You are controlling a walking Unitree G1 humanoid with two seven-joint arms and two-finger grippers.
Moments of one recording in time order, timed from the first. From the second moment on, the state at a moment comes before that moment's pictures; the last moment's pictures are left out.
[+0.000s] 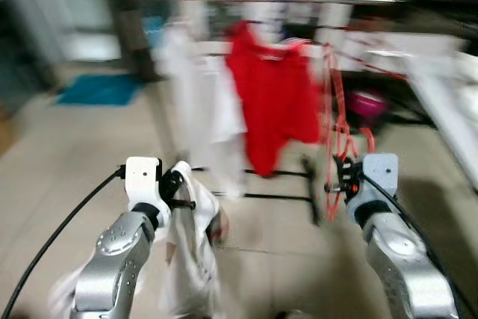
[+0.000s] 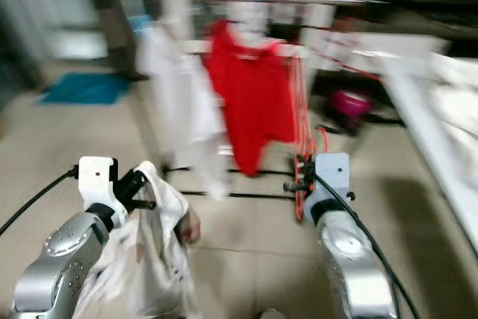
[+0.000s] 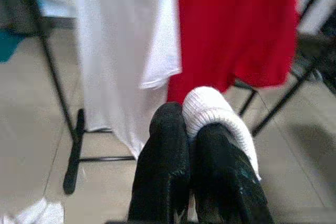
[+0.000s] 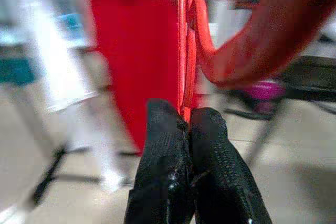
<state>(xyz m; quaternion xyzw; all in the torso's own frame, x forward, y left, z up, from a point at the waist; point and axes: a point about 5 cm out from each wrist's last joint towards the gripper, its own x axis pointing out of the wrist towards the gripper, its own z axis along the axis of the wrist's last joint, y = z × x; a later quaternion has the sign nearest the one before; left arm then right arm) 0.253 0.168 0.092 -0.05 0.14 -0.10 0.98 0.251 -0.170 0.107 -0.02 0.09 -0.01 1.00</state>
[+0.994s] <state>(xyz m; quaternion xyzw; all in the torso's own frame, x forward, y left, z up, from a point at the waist) 0.254 0.149 0.096 -0.01 0.12 -0.14 0.98 0.236 -0.152 0.082 0.05 0.19 0.08 0.98</state>
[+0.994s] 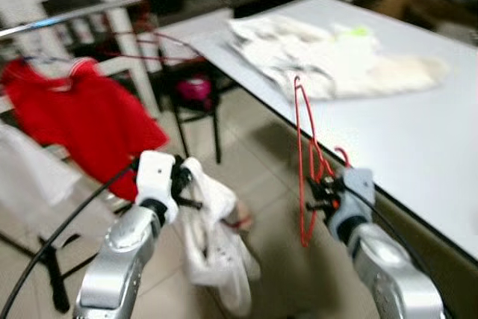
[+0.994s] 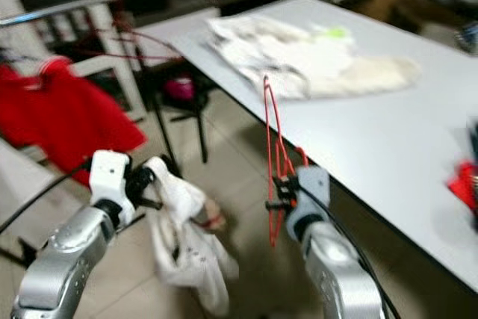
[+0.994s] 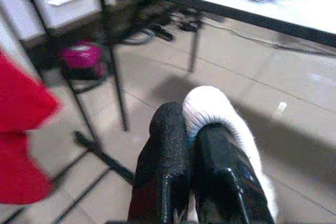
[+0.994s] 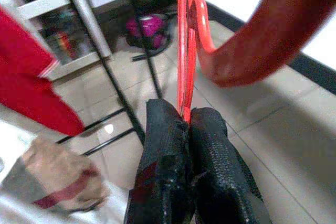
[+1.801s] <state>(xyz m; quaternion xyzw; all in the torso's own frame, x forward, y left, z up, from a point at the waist) 0.258 0.152 0.099 0.00 0.11 -0.15 0.98 0.225 -0.155 0.083 0.06 0.21 0.06 0.97</state>
